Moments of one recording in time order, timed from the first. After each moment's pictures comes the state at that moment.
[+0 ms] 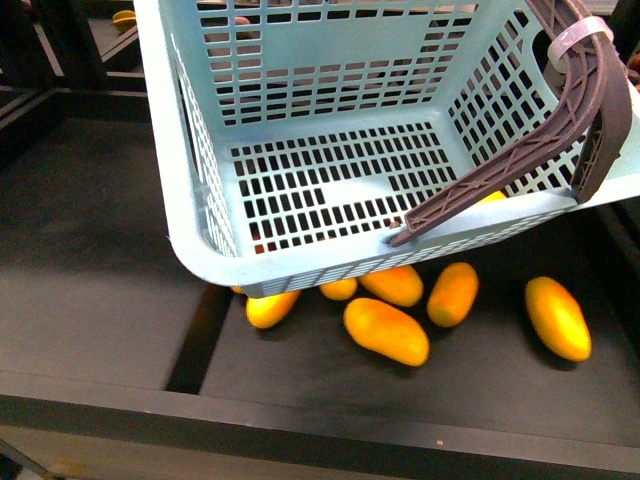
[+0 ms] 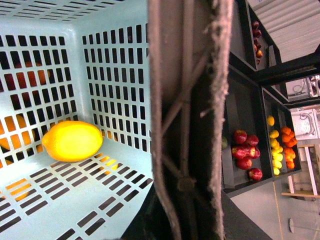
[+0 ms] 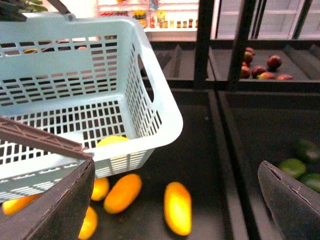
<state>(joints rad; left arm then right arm) -0.59 1.95 1.66 -0.15 0.25 -0.86 0.00 0.73 0.02 0.71 0.00 0.00</state>
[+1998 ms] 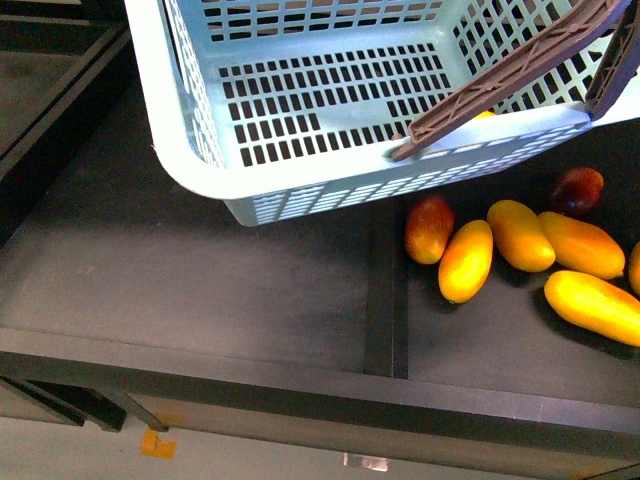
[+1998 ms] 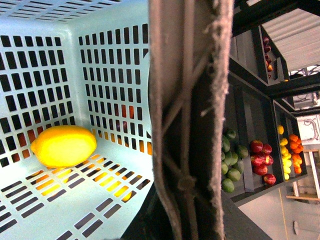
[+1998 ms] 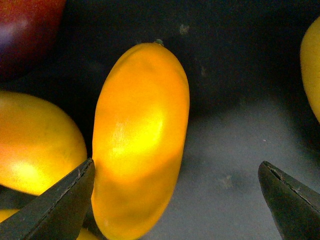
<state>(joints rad) -0.59 1.95 1.66 -0.15 0.24 -0.86 -0.45 2.50 1.14 0.55 -0.16 0.03</state>
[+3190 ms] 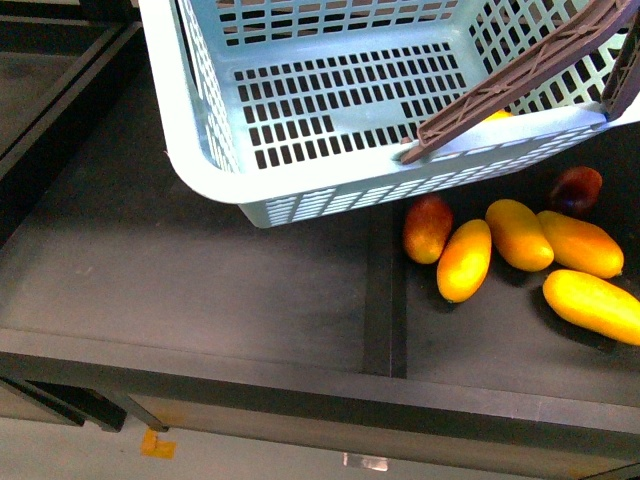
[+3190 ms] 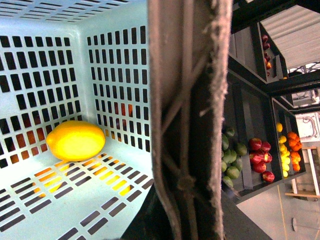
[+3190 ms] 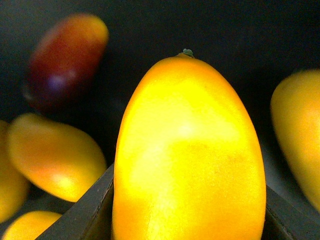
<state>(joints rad) -0.59 1.95 1.66 -0.15 0.25 -0.86 -0.56 2.17 0.93 0.70 -0.46 -0.01</state>
